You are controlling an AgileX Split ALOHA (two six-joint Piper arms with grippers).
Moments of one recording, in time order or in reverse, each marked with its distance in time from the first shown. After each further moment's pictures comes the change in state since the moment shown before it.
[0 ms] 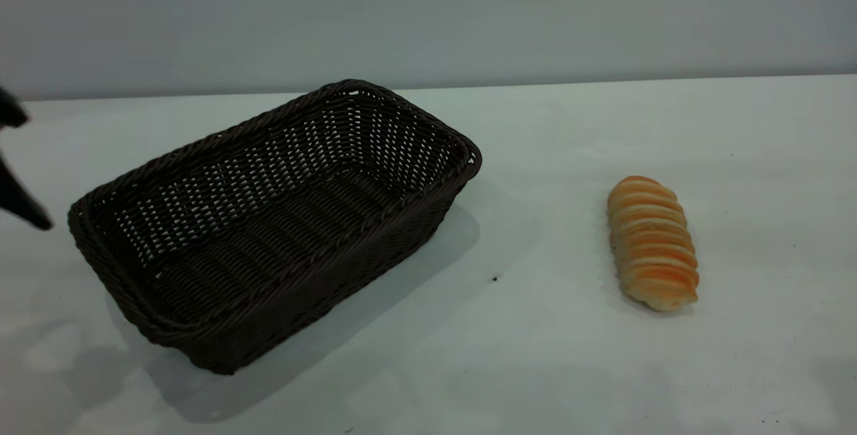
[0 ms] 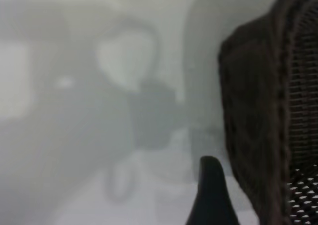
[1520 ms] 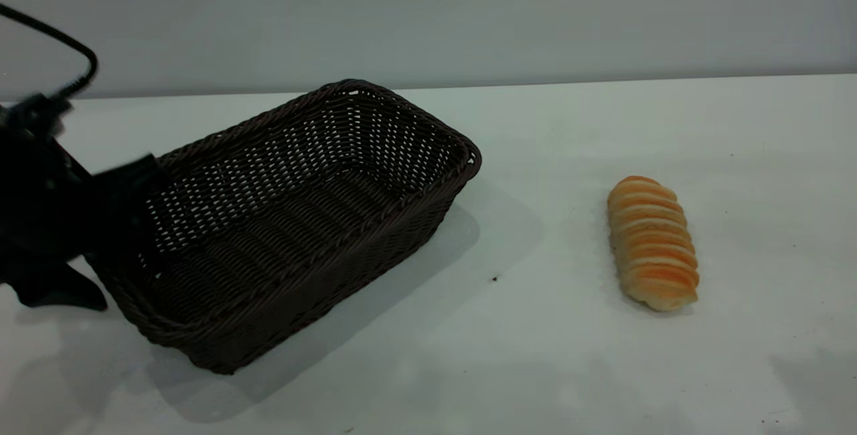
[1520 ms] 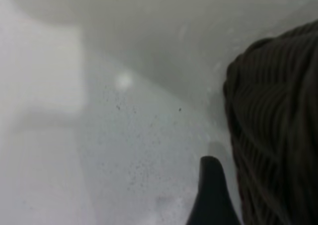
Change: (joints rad) left arm -0.083 0.454 -0.197 -0.007 -0.151 -0.015; right arm 0.000 0.000 0.000 0.394 0.026 -0.371
